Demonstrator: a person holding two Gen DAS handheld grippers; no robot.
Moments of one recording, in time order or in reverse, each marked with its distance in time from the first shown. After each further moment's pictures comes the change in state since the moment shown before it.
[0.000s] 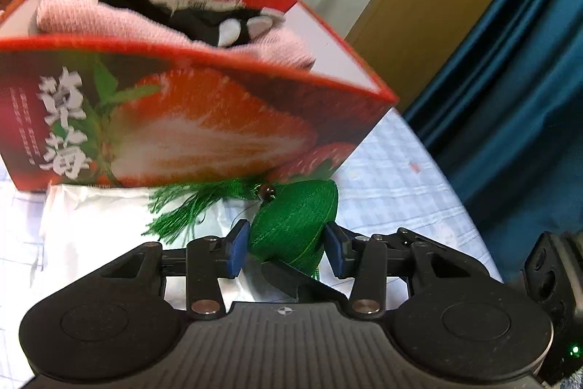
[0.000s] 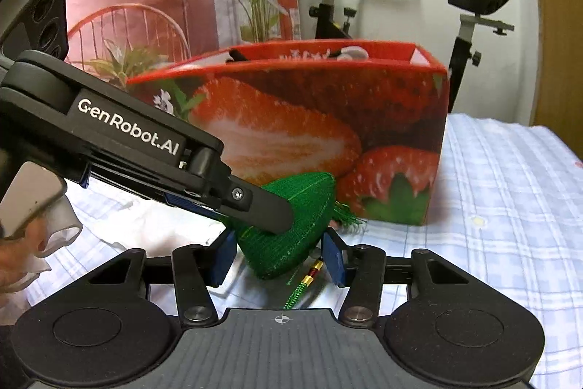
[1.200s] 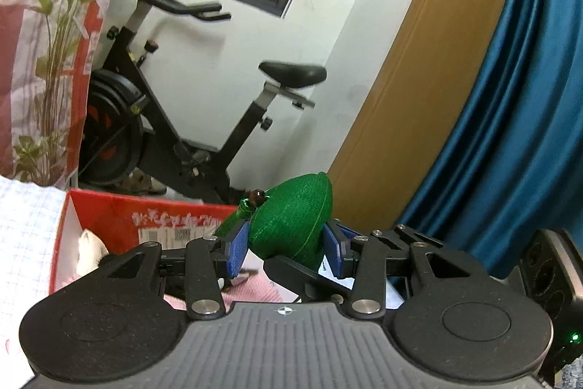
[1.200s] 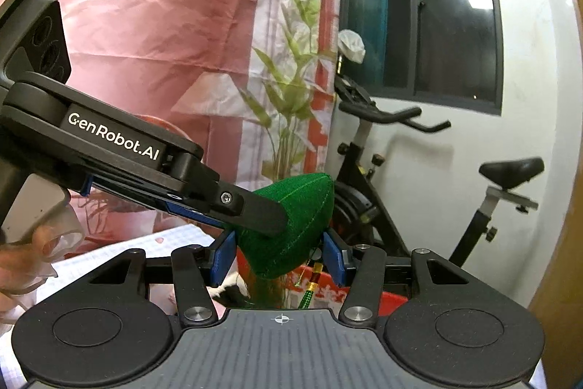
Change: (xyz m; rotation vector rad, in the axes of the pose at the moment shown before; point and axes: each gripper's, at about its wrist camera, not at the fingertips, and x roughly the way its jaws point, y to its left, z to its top) left arm -0.073 -0.032 0.135 0.093 -0.331 -0.015; right arm -0.013 0.001 0.214 -0.244 -0.291 0.035
